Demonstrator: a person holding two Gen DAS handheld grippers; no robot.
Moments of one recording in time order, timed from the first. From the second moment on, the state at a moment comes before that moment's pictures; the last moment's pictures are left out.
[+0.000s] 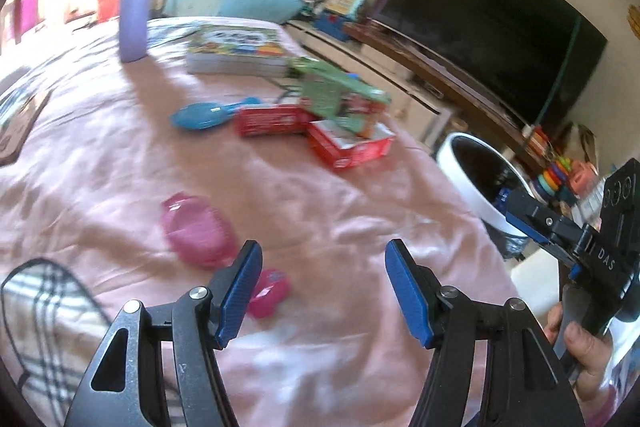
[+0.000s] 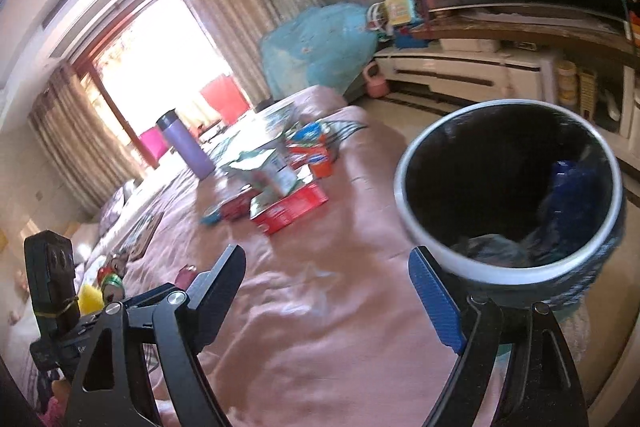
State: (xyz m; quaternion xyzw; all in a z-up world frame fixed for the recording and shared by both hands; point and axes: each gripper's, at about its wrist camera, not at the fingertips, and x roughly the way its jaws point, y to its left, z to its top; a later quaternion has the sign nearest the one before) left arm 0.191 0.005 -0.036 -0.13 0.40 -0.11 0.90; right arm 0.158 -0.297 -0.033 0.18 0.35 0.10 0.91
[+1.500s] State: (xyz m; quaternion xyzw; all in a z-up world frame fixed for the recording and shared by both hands) left arm 0.271 0.035 -0.071 -0.15 0.44 -0.09 0.88; right arm 0.294 -0.206 -0.058 0.03 0.38 0.19 0.90
